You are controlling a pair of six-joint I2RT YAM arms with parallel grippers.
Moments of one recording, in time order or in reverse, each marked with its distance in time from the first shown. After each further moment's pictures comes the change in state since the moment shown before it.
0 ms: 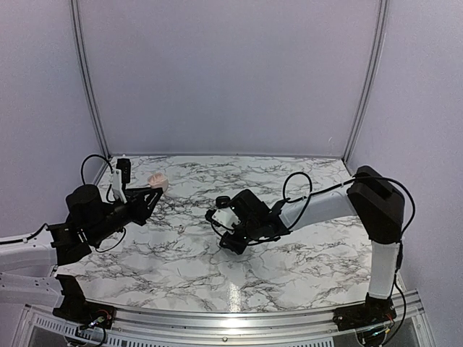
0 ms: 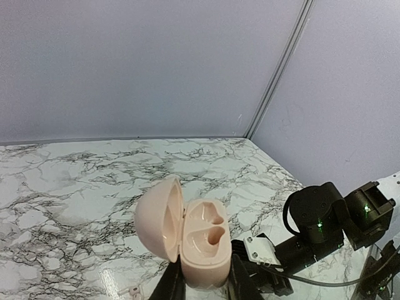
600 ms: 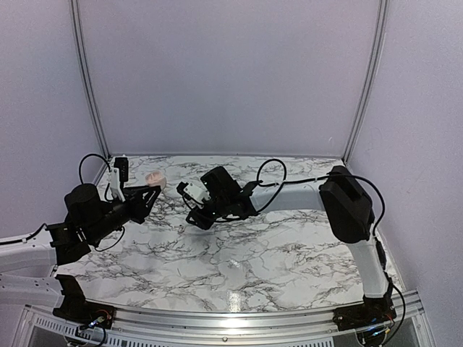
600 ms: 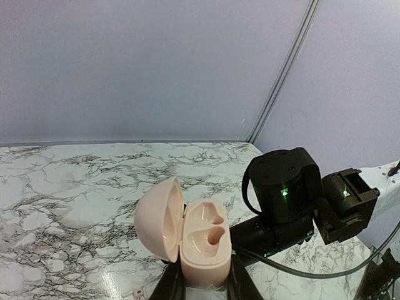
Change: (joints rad) left arm 0.017 -0.005 0.000 0.000 0.000 -0.004; right arm -0.003 0.219 0.445 -0.050 -0.076 0.045
